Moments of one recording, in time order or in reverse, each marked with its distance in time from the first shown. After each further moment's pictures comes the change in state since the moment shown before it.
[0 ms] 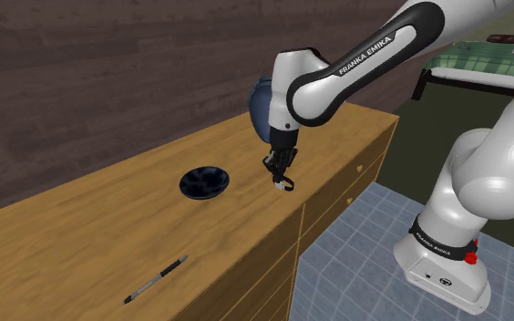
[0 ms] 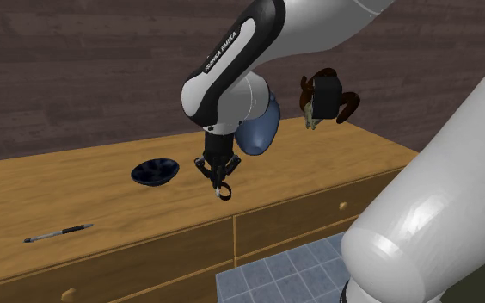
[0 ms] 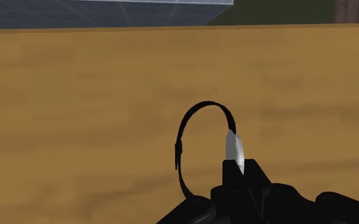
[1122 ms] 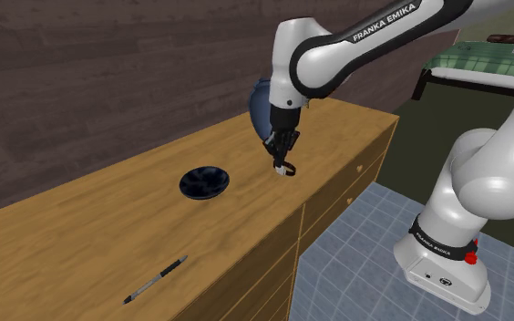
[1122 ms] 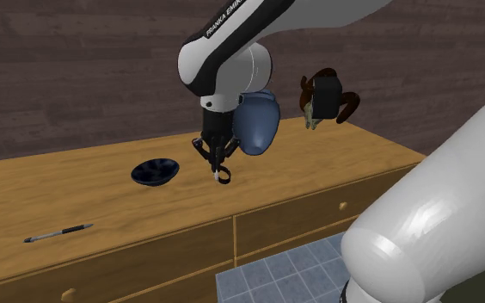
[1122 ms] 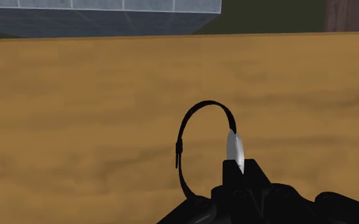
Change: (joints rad) arm -0.003 -0.091 -0.011 0.077 -0.010 -0.167 0.014
